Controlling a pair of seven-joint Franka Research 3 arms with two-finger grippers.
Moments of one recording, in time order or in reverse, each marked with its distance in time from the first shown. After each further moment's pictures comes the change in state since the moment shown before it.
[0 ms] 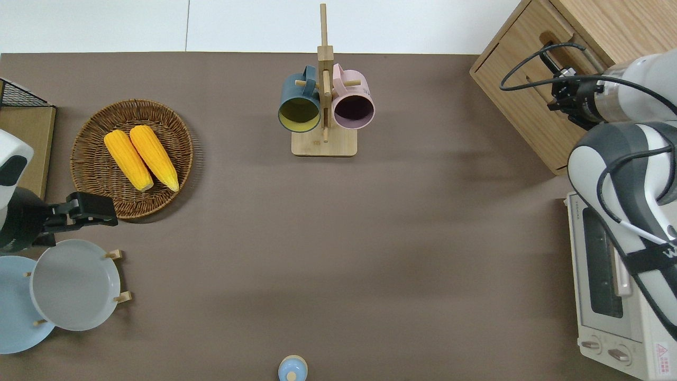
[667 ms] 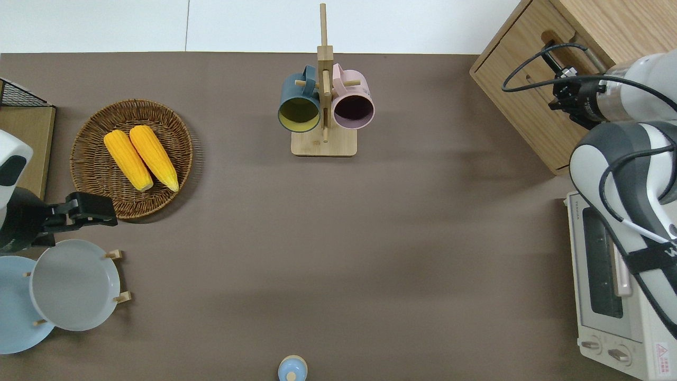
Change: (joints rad) left arm 0.000 0.000 0.000 0.000 0.000 0.000 0.000; right arm -0.003 0.001 0.005 0.001 0.000 0.001 -0.010
